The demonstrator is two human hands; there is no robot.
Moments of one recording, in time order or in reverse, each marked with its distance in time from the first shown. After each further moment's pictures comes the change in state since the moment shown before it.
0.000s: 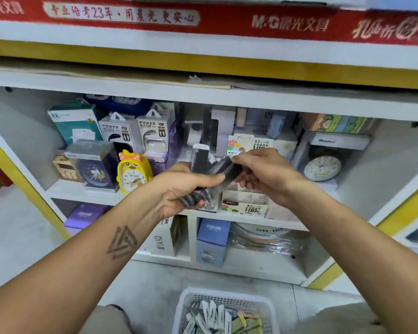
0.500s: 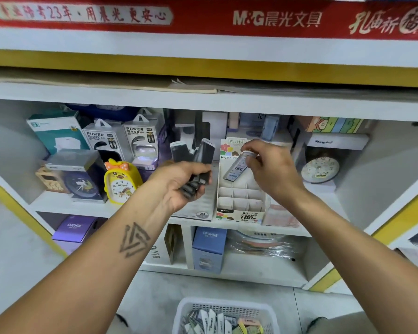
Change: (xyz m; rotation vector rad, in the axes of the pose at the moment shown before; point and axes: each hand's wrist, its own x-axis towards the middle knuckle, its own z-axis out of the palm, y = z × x) left_hand 0.037 0.018 0.010 -0.209 0.143 -0.085; right_hand 0.033 0.023 -0.031 -0.734 0.340 -0.610
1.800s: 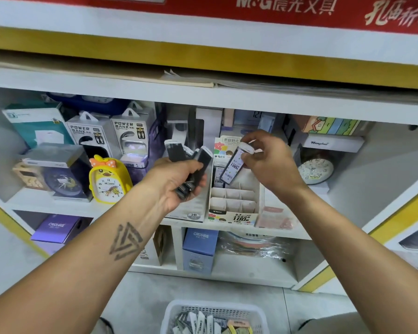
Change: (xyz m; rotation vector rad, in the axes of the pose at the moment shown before) left_hand 0.016 -0.007 0.003 0.031 0.089 0.064; right_hand 0.009 -0.004 -0.006 0.255 -0.015 0.247
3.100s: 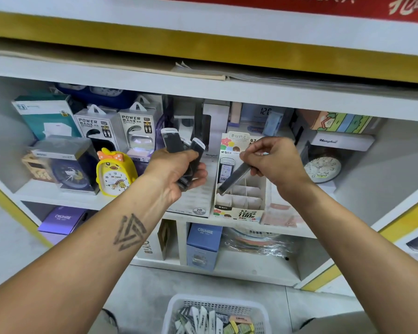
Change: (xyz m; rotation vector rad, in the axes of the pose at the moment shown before) left_hand 0.001 0.005 -0.008 -0.055 0.093 0.071; right_hand 0.001 0.001 0.006 0.205 -0.020 0.171
